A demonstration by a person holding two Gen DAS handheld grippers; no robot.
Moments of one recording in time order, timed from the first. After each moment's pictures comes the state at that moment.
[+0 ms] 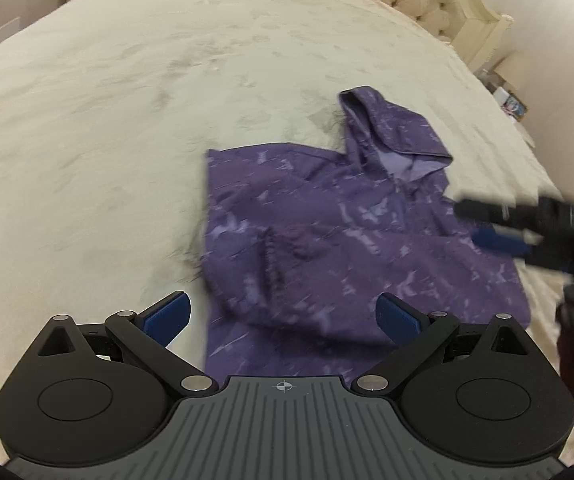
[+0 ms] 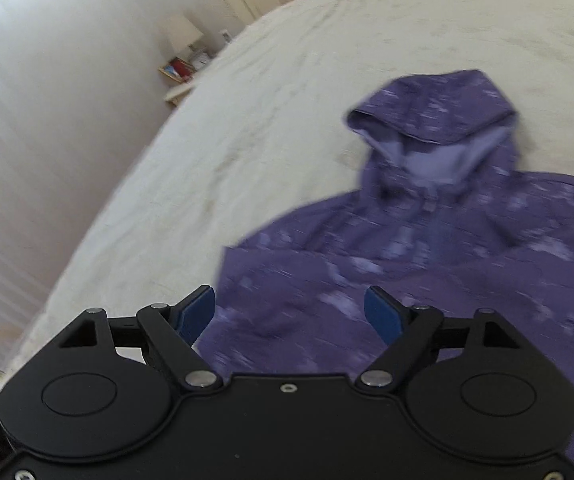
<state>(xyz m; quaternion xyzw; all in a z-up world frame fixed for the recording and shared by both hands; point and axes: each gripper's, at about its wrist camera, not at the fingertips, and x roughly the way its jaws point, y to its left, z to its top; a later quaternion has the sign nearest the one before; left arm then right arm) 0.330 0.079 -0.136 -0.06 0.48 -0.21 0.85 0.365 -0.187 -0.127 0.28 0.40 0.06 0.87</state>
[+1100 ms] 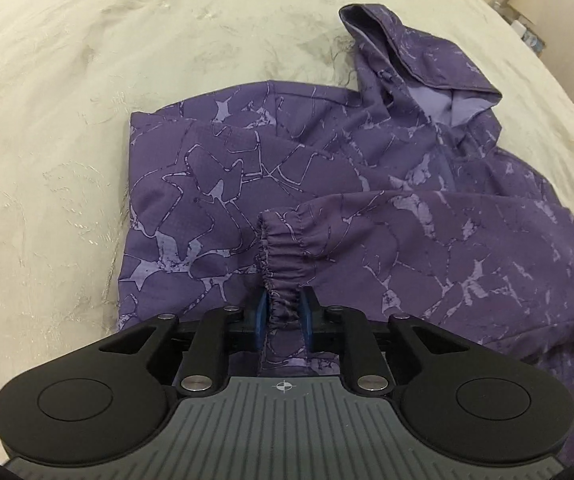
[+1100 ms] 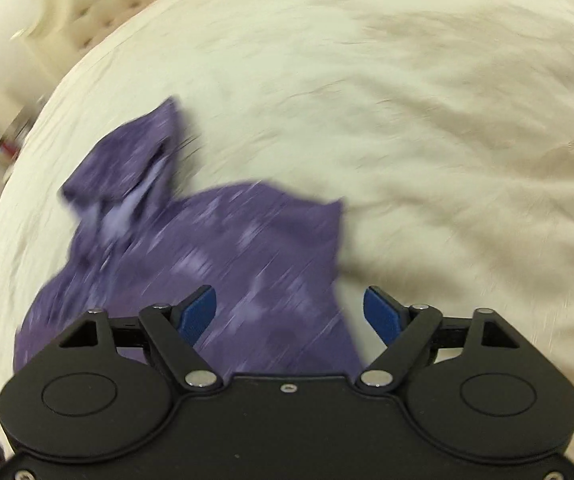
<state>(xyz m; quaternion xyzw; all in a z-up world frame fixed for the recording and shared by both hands) 0.400 0.016 -0.216 0.02 0.54 -0.20 0.82 0.295 -0.411 -0.214 0.34 0.43 -0.18 0.82</state>
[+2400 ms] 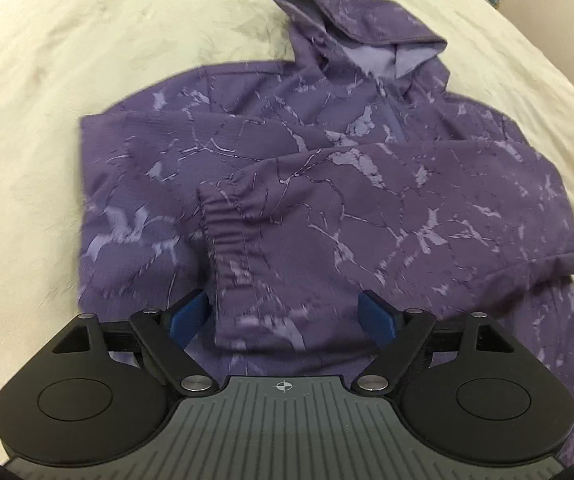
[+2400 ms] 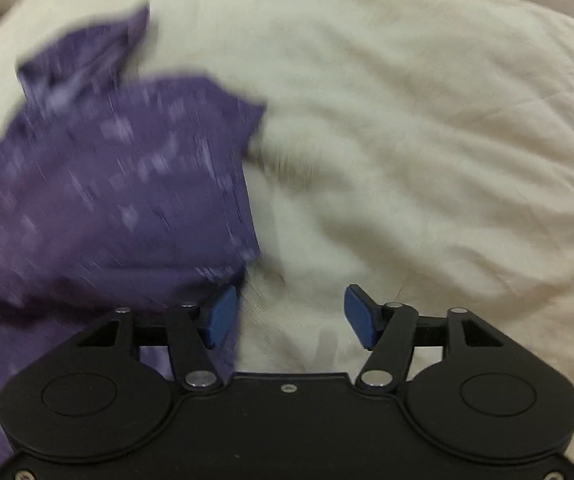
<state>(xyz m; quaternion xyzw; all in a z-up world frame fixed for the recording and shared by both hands) 0.369 -0.002 -0.207 0.07 0.53 -0.25 0.80 0.244 -0.373 -0.219 0.19 0.51 -0.22 0.81</state>
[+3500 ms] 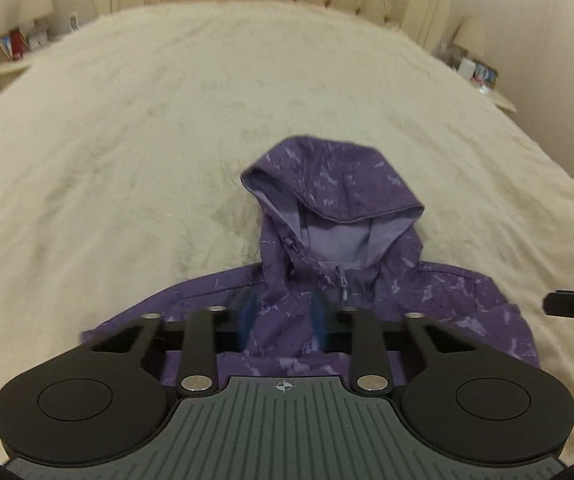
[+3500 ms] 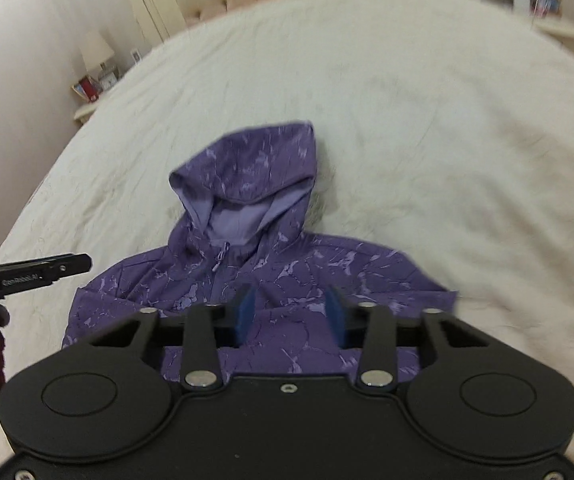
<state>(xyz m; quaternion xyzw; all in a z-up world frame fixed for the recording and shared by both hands) 0.433 -0.068 -0.121 0.05 0.42 -0.25 0.87 0.369 -0.349 -0.145 0.23 0.42 -0.06 0.88</state>
